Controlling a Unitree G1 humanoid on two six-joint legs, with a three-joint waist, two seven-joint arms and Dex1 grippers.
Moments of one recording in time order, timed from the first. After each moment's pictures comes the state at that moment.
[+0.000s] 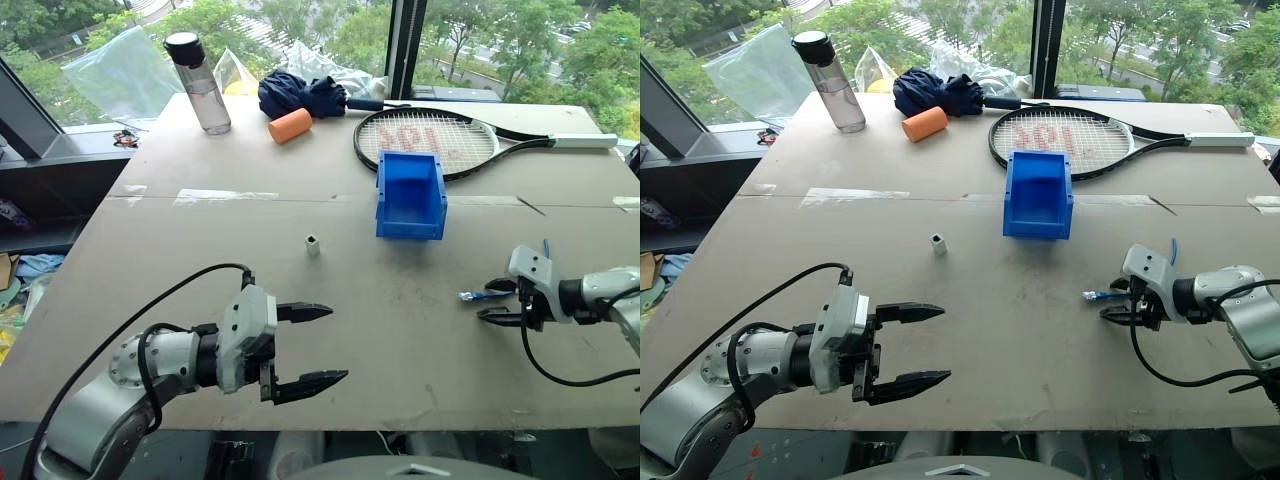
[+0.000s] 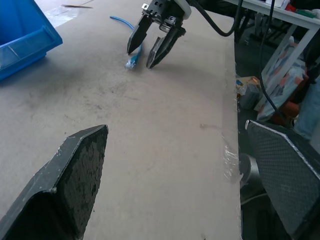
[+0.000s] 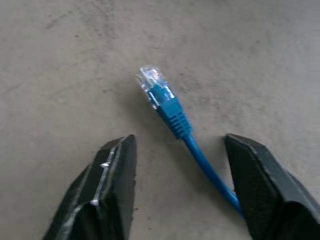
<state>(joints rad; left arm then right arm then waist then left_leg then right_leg) 0.21 0.79 0.09 -0.74 -0.67 0.51 -0.98 -0.25 -0.95 0.15 0.01 0.25 0.44 1.10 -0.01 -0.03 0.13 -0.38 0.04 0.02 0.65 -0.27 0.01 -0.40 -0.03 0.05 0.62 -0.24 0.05</state>
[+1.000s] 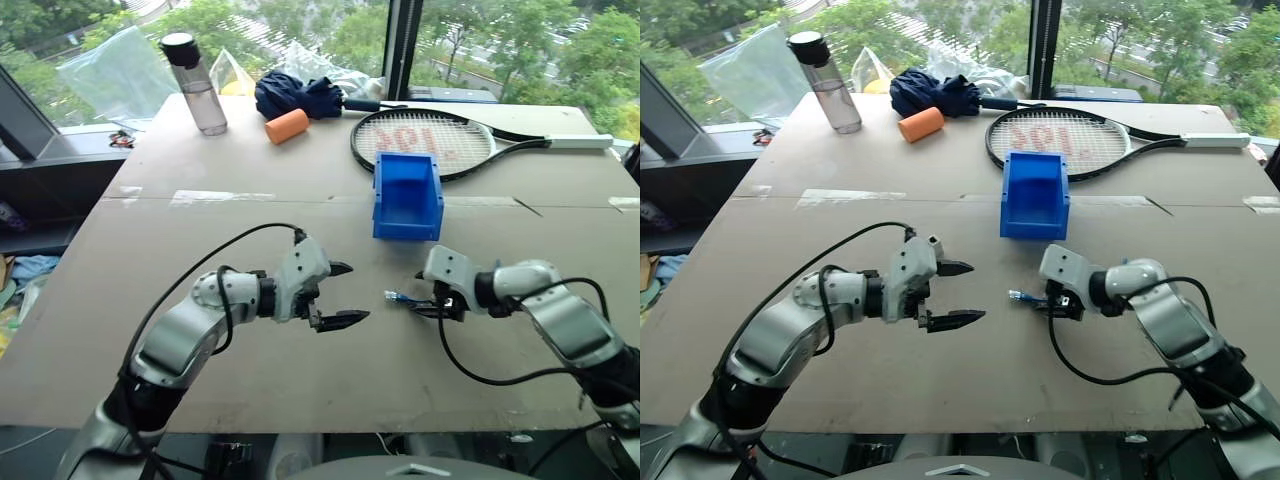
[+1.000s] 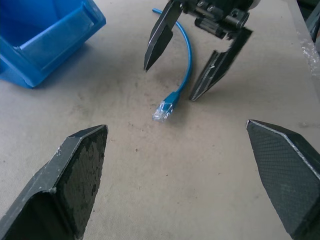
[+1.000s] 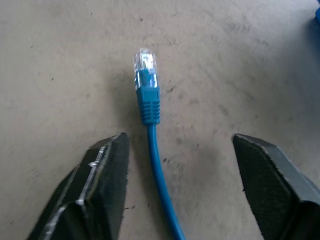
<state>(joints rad) -0.31 0.66 -0.29 -0.28 -0.38 0.50 -0.95 -0.23 -0.72 0.23 -0.36 0.14 0.63 0.96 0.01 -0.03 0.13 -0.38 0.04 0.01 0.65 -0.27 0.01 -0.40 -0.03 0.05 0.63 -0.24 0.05</state>
